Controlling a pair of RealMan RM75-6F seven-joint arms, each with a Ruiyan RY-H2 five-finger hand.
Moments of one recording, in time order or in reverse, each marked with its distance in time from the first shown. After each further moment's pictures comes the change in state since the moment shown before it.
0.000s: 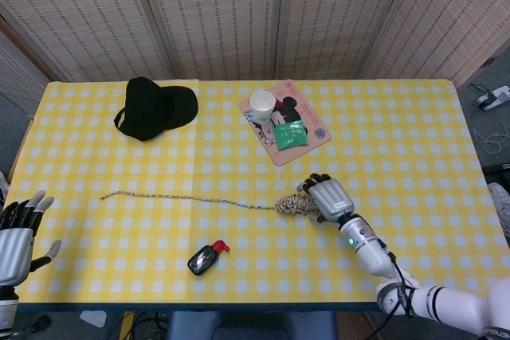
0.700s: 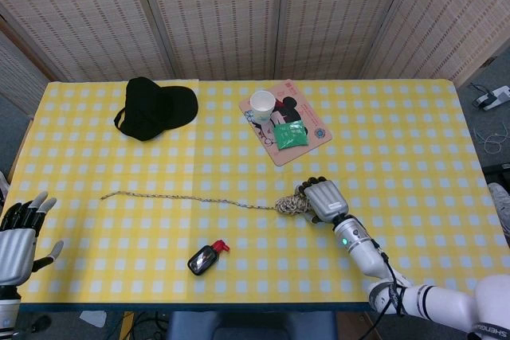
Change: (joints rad) left arm -0.001 -0.014 0.003 0.022 -0.003 -0.010 -0.014; right arm 0.025 -0.051 -0.011 0.032 0.054 0.009 -0.025
